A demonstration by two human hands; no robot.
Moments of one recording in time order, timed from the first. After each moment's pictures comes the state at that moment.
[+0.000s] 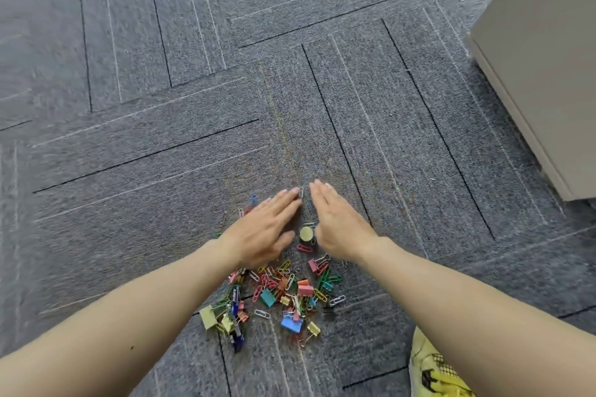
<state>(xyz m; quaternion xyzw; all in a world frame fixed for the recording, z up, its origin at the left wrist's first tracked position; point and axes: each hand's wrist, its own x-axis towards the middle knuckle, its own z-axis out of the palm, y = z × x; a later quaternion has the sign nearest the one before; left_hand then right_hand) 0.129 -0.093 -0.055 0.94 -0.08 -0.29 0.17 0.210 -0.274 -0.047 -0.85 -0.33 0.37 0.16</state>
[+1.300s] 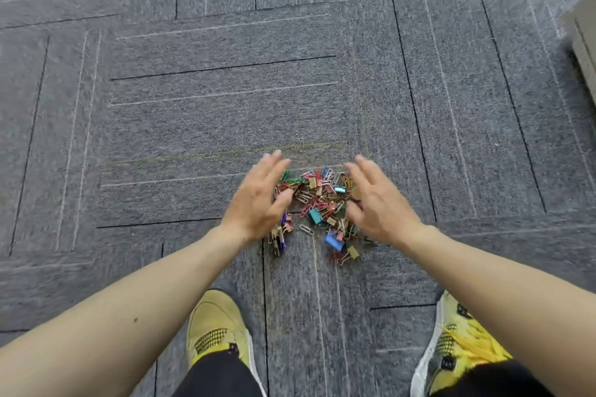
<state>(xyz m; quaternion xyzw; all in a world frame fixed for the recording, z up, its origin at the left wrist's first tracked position) -0.022 -0.081 -0.051 0.93 0.19 -0.07 0.30 0.121 -0.286 -0.043 -0.86 -0.42 0.27 0.12</state>
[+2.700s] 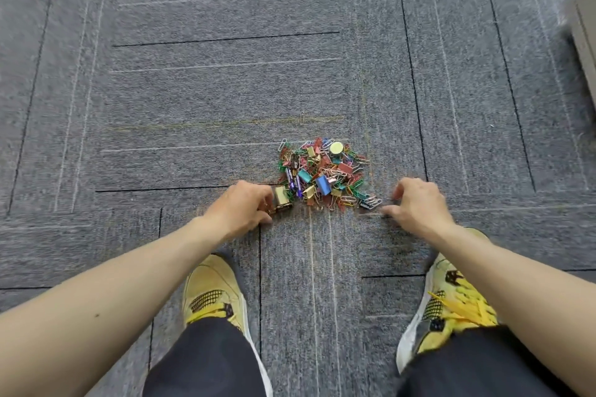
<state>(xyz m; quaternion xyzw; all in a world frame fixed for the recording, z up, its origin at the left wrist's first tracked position) -0.071 -0.091 -0.043 0.92 0.21 -0.24 0.25 0.117 -0.348 -0.040 -0.93 -0.18 0.31 0.06</state>
